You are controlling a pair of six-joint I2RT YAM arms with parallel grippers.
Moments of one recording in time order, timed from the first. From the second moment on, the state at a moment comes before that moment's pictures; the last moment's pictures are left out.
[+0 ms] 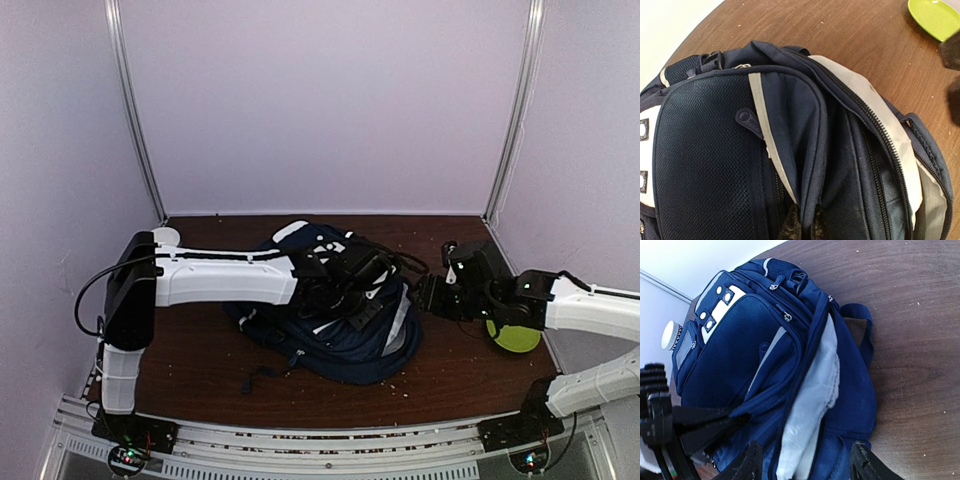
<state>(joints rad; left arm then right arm) -1.16 2.11 1.74 -0.51 -0.29 -0.11 0.80 1.08 0.71 -0.33 0.21 0.86</state>
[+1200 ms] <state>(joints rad) -1.15 2.05 1.62 -0.38 -0.25 -0.16 0.80 1.45 0.88 -0.34 0.33 0.84</state>
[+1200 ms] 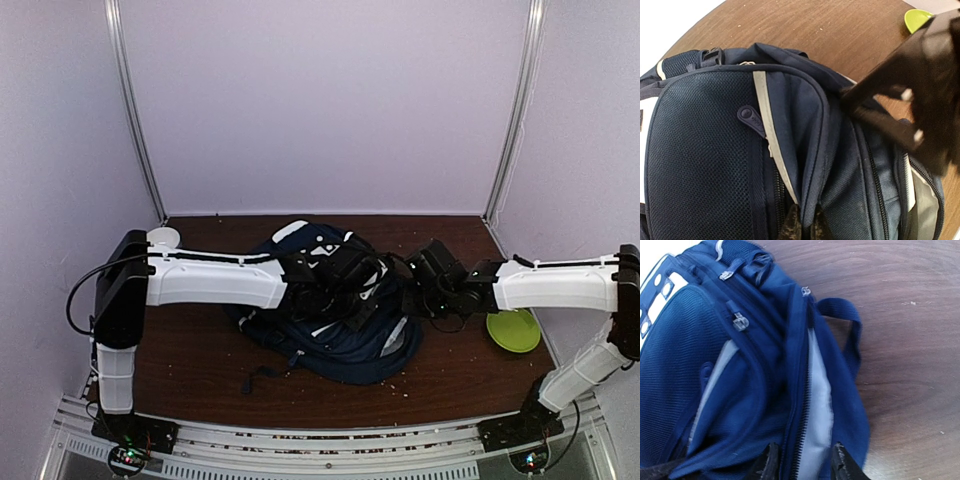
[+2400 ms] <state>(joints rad) -1.11 1.53 1.23 -0.27 -0.33 -0.23 0.74 1.32 0.52 0.49 -0.13 1.03</state>
